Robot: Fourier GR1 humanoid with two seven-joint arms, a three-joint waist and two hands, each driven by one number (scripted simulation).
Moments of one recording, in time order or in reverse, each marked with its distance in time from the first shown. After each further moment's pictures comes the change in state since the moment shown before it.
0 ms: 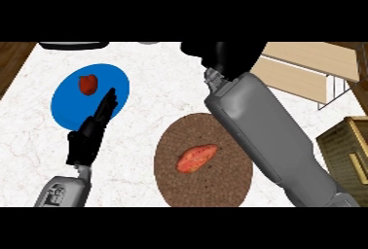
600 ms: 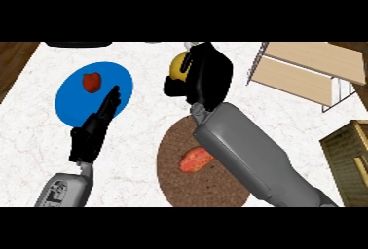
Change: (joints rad) left arm -0.023 0.000 -0.014 -0.003 0.007 -0.006 0.023; right arm 0.130 0.038 0.177 0.078 -0.310 -0.141 -0.076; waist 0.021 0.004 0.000
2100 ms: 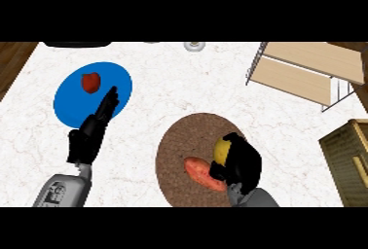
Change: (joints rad) left arm 0.007 0.024 -0.017 0.005 0.021 0.025 -0.023; right arm 0.745 -0.007 0.072 -0.290 -0.004 0.256 0.015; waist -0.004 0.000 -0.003
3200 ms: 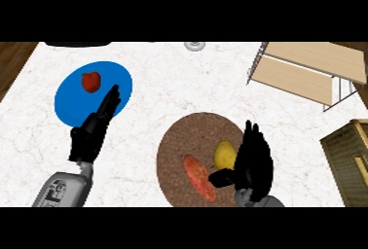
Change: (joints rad) left arm -0.017 0.019 -0.033 -0.001 0.028 0.030 0.017; right arm 0.056 0.004 -0.031 -0.178 0.051 0.080 0.047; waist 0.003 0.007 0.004
